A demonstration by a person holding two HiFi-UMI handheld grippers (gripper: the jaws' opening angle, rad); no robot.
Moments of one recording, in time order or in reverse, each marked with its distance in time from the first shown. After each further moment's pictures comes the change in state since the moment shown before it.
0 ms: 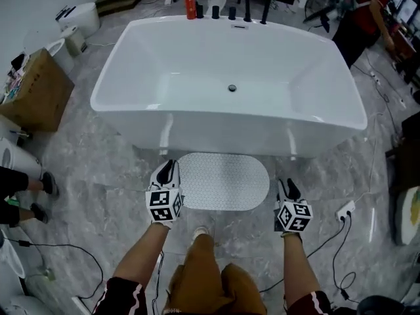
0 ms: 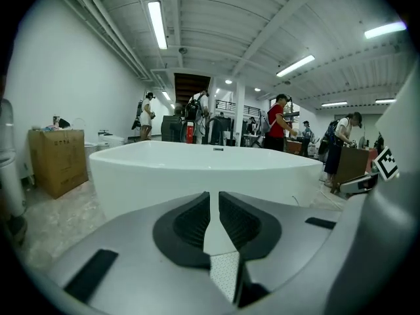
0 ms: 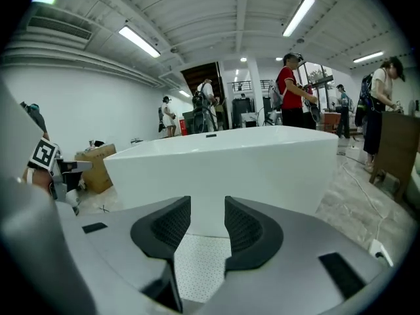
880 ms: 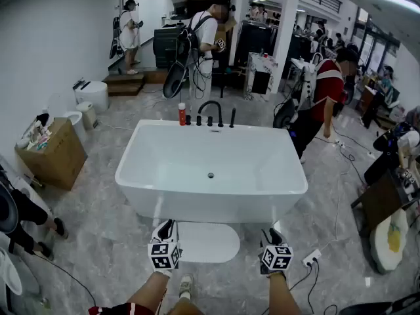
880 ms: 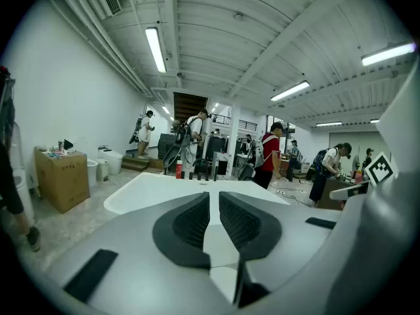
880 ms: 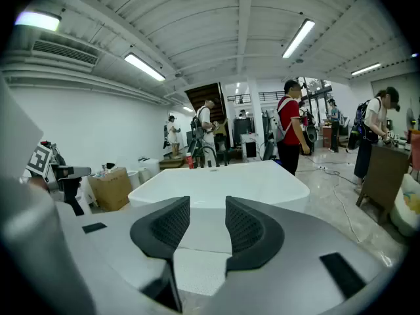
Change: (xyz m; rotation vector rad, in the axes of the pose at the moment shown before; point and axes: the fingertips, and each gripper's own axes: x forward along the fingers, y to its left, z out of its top) left arm -0.241 -0.116 0.291 -0.060 -0.100 -0.040; right arm -0.293 0.026 0.253 -0.008 -0.097 0.013
